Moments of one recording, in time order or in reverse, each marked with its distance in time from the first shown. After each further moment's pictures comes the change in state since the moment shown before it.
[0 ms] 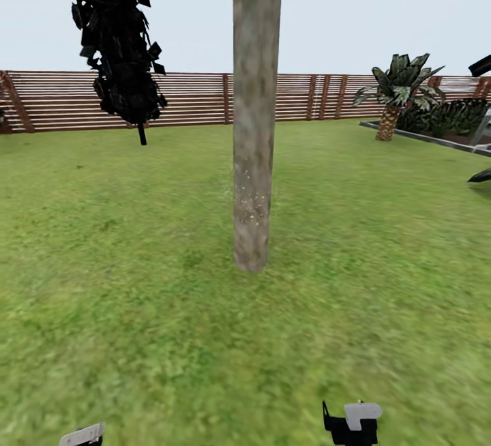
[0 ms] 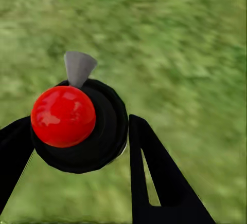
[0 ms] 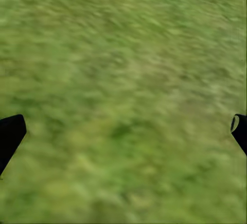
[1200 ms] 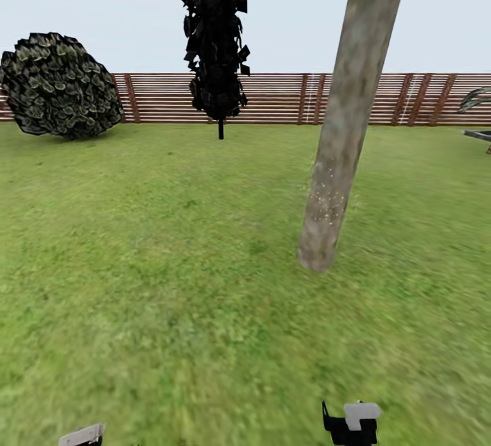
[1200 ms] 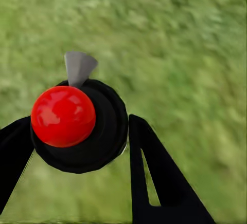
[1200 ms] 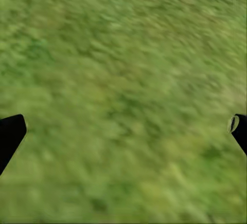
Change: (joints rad) left arm 0.000 0.000 0.003 0.000 0.004 0.004 0.001; right arm 0.000 0.002 0.001 0.000 0.001 0.001 0.000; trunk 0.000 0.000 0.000
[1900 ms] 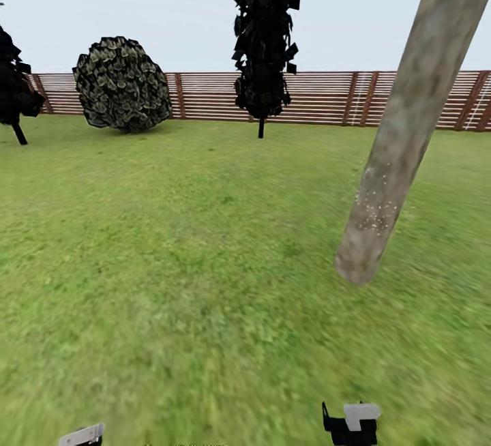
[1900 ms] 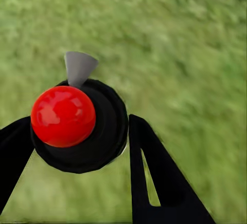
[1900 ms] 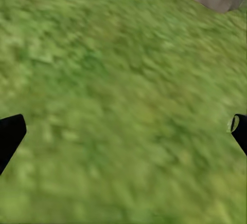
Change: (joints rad) left arm 0.000 0.000 -0.001 0.000 0.000 0.000 0.000; right arm 0.002 0.000 0.000 0.000 0.000 0.000 0.001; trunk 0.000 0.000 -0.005
